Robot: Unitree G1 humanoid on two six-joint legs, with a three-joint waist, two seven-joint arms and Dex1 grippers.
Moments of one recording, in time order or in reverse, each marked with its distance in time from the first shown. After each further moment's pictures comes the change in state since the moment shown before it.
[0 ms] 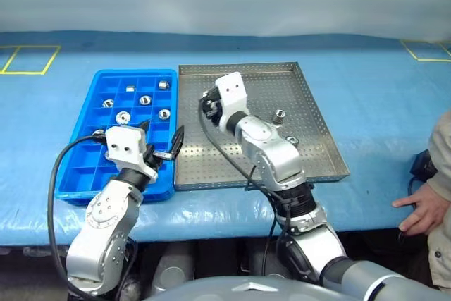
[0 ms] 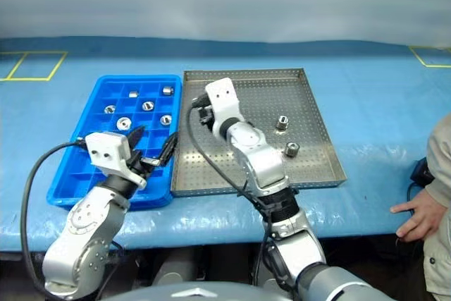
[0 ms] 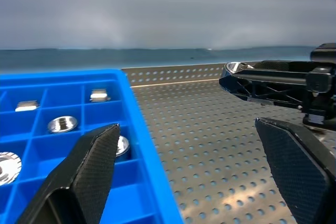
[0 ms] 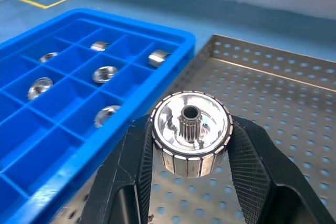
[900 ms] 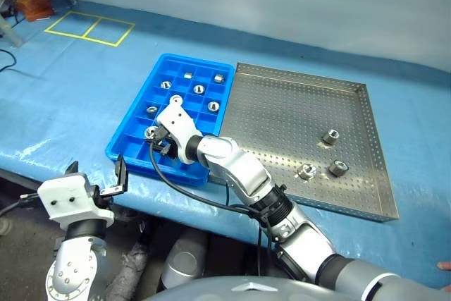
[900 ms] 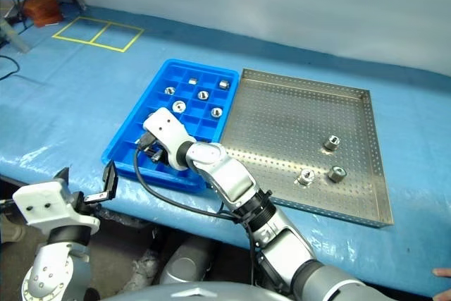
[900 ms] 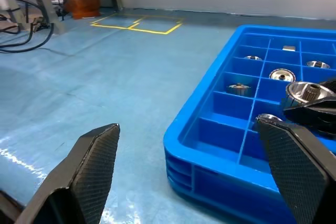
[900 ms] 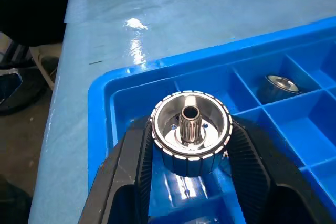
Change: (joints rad) left arm 0.361 -0.142 0.107 -0.154 0.134 -0.172 0.122; right arm -0.018 0.033 0.237 0.103 0.039 -0.069 0.192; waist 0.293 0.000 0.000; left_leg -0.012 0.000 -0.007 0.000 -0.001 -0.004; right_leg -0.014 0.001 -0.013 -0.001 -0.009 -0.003
